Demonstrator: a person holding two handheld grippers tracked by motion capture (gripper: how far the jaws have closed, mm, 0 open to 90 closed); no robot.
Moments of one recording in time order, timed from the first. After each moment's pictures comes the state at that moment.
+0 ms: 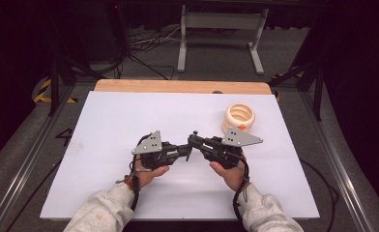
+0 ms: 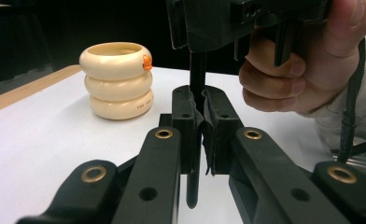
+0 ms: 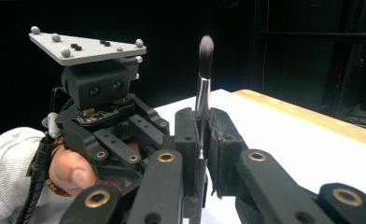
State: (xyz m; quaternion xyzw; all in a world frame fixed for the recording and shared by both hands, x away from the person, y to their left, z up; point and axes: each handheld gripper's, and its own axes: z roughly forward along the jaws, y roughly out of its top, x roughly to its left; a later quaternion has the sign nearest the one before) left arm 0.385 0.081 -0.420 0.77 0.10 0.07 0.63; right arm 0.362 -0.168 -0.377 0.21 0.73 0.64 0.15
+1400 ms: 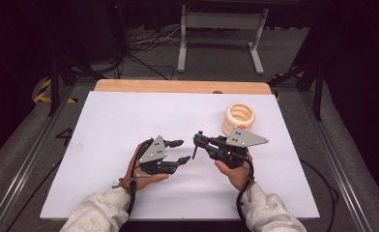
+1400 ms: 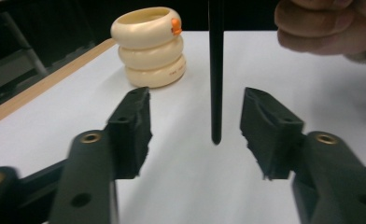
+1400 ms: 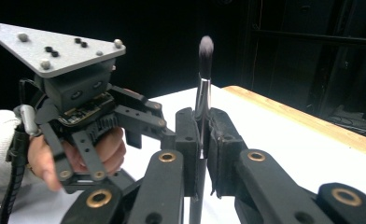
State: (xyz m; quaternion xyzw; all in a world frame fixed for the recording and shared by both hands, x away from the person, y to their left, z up) left arm 0.367 0.083 -0.417 0.81 0.12 0.18 0.54; right arm 0.360 -0.180 -0.371 0.20 0.74 0.62 0.17
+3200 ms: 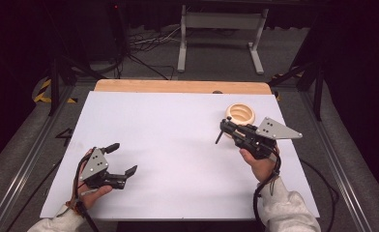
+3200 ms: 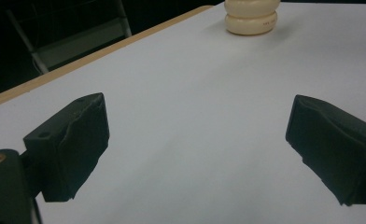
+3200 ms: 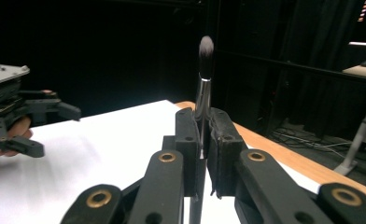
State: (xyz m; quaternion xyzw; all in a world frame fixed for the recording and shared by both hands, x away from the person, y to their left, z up) left arm 0.328 0.220 -0.439 0.77 0.26 0.26 0.52; right arm 0.360 -0.238 -0.335 0.23 0.71 0.61 0.25
